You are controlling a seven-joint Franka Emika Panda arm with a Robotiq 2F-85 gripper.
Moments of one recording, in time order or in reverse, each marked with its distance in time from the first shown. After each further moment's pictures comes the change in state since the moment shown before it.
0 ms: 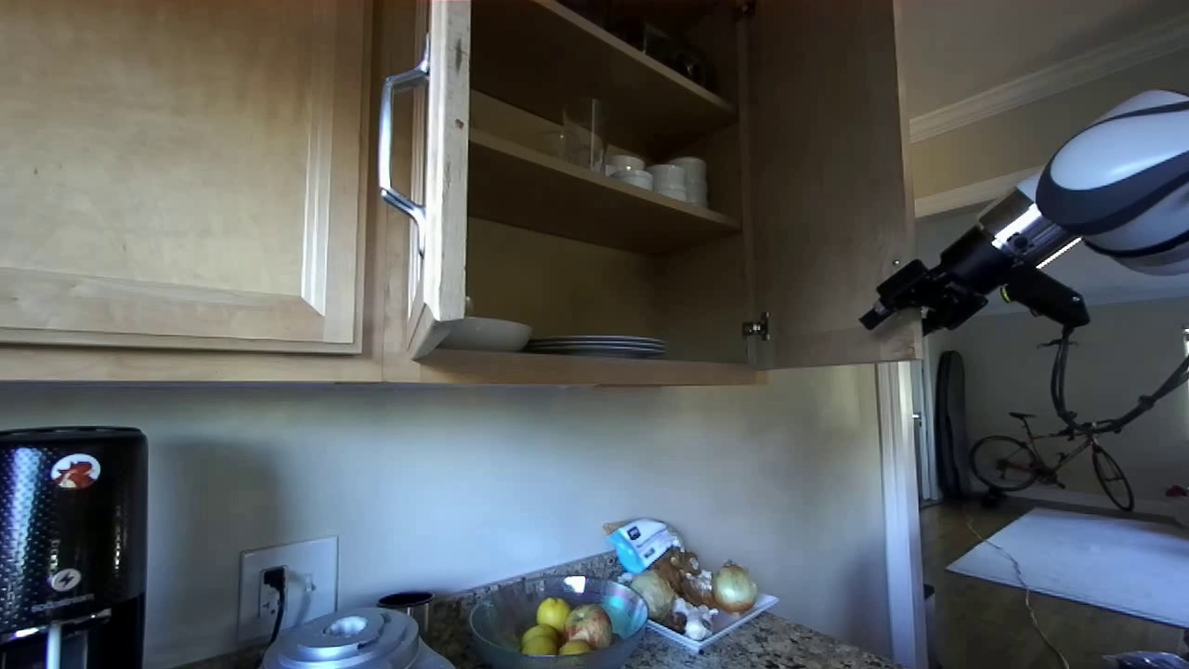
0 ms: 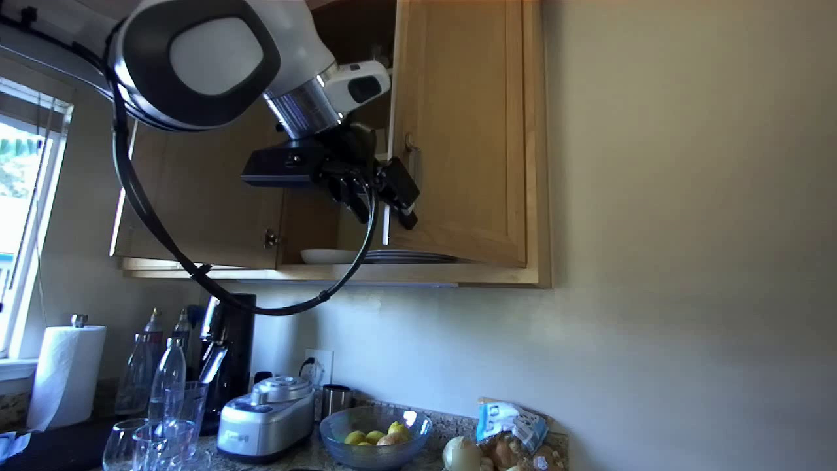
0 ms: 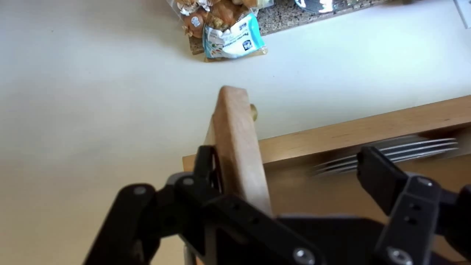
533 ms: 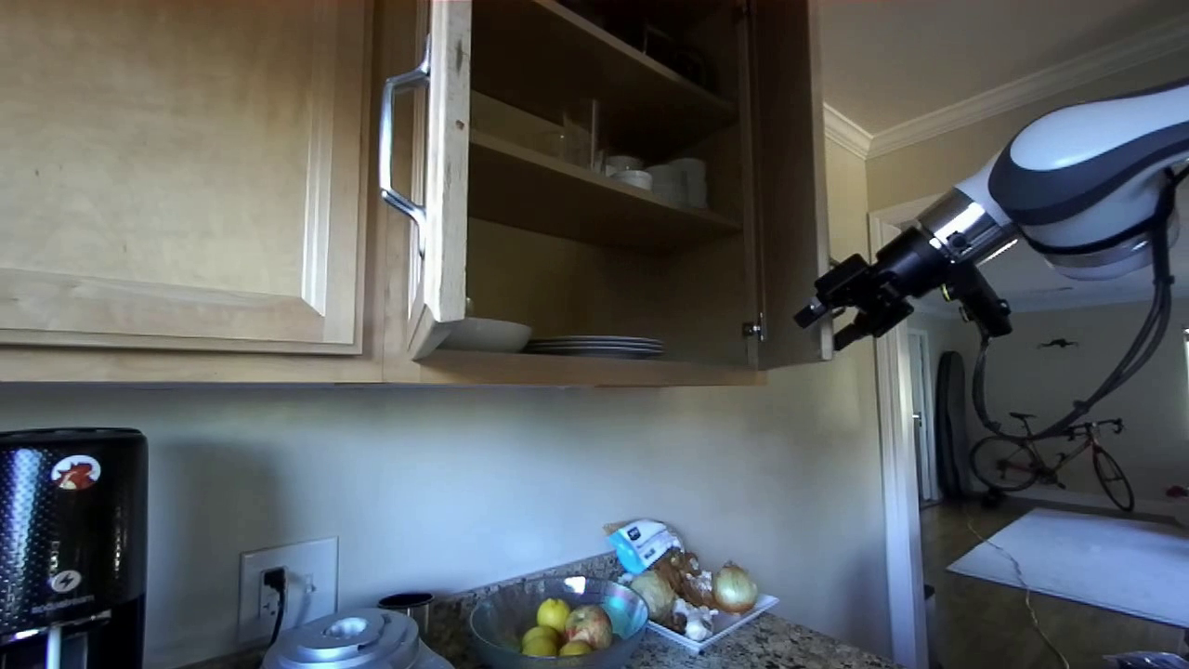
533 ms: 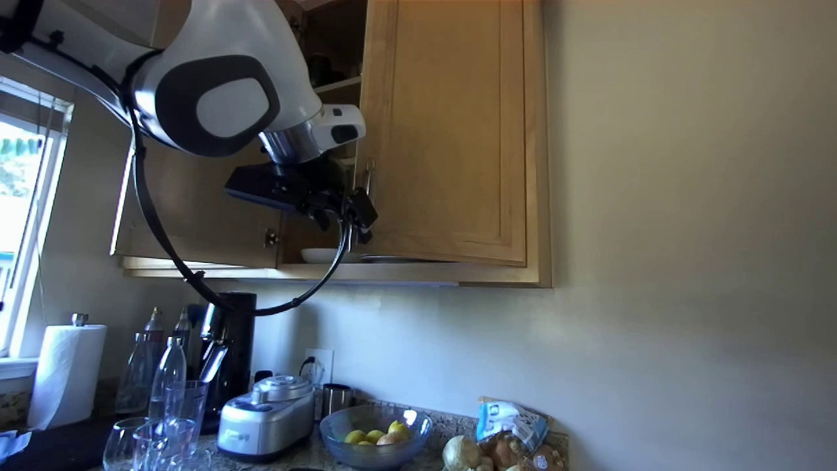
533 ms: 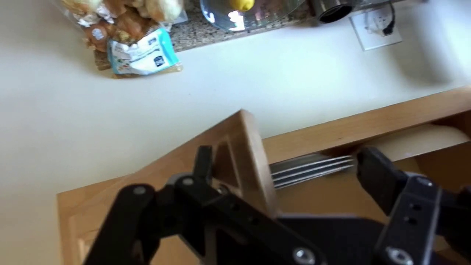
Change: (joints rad) arm 0.205 0.057 0.048 0.011 0.130 0.026 0.000
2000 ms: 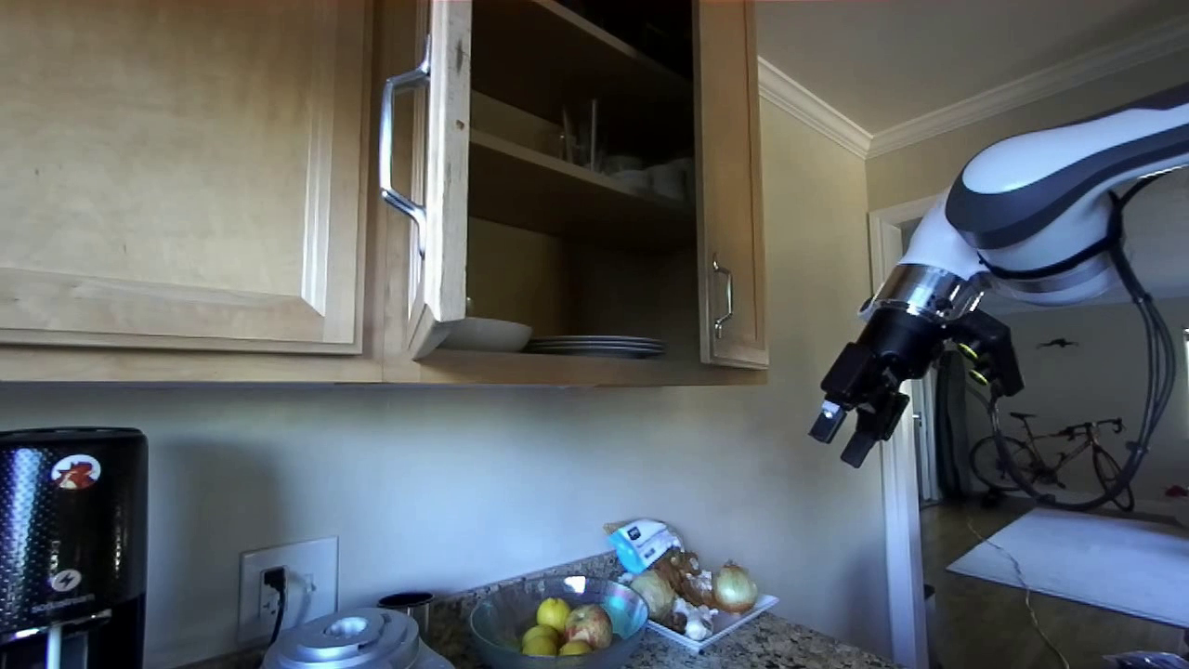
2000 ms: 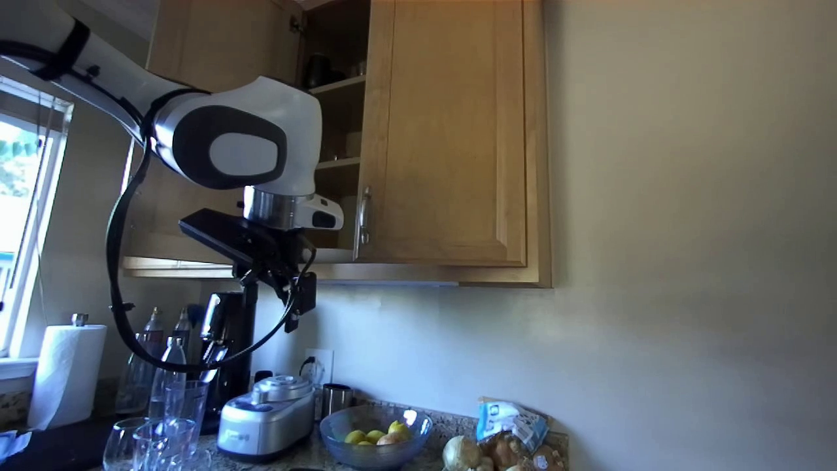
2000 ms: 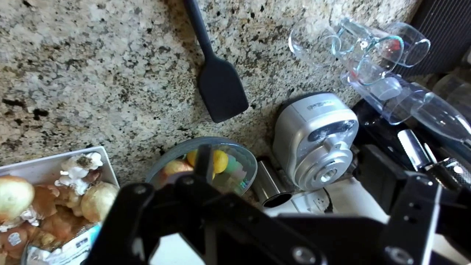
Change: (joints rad) arm 0.025 0.088 0.023 -0.015 0.100 -0.484 -0.065
